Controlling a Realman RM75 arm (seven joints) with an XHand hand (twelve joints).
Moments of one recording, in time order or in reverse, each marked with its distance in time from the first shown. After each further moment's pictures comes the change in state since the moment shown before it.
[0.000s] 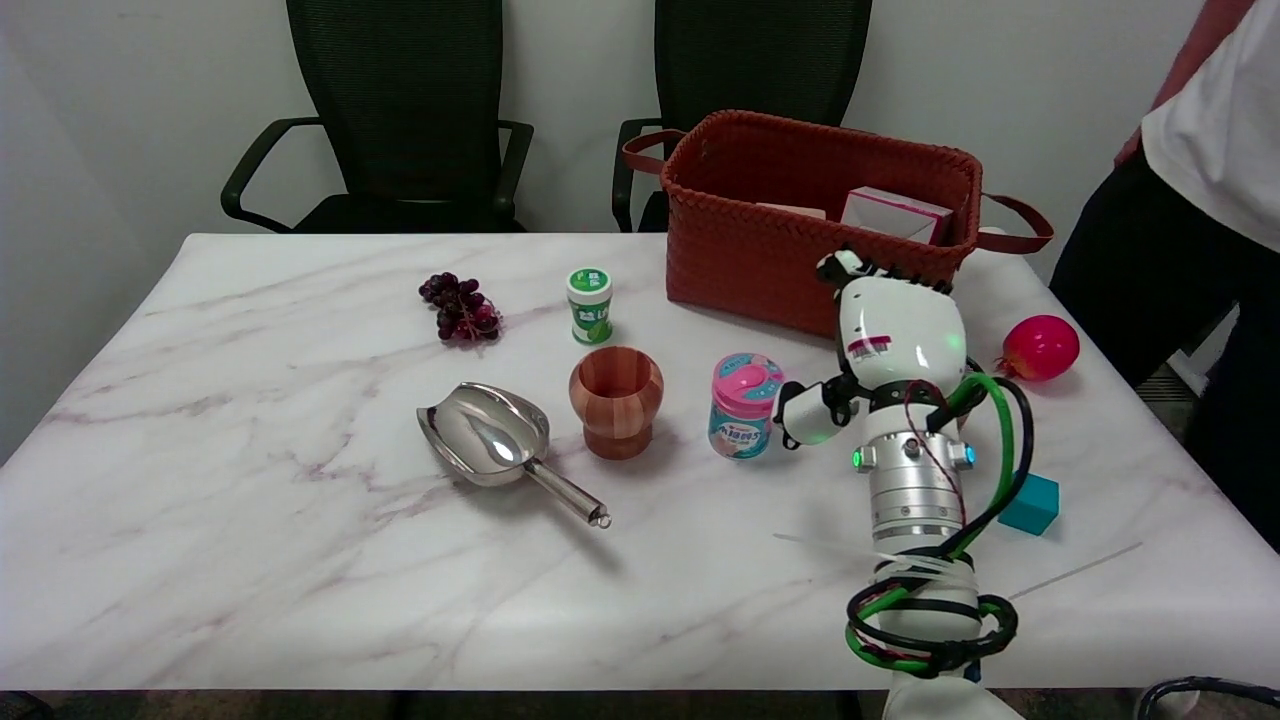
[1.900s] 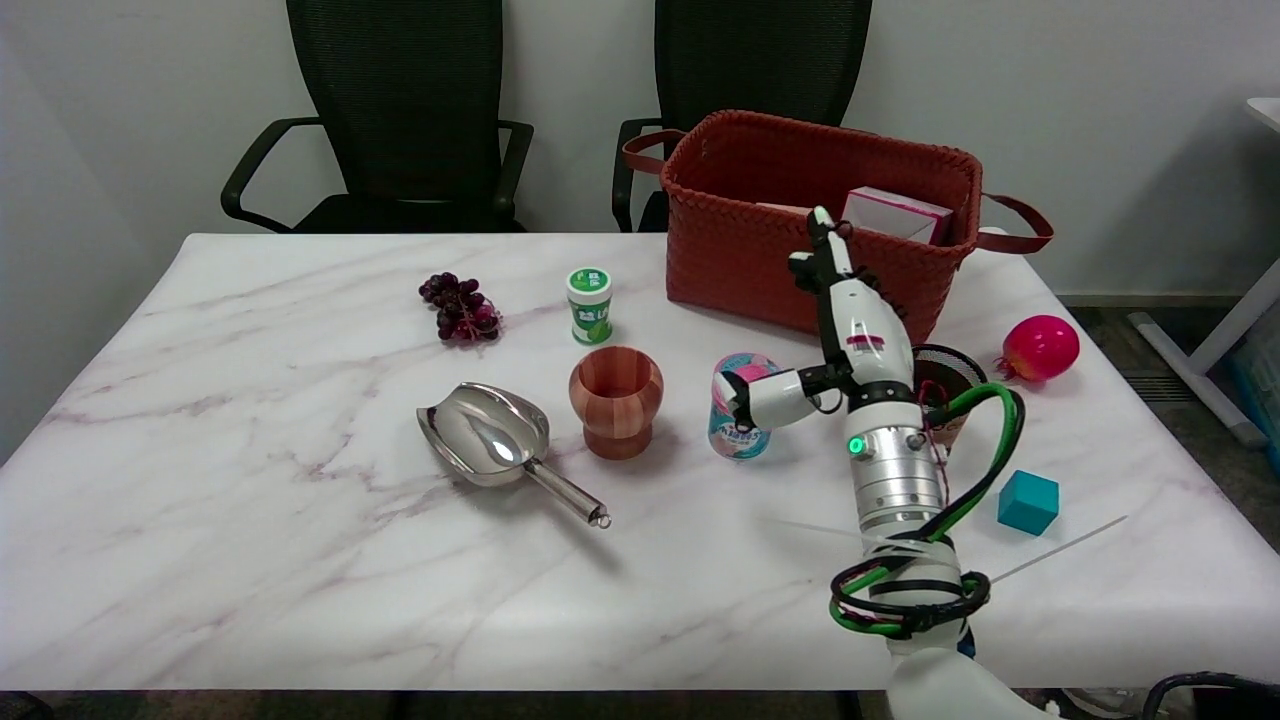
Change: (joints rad) arm 0.015 -0.004 0.076 -0.096 0.017 -0.148 0.677
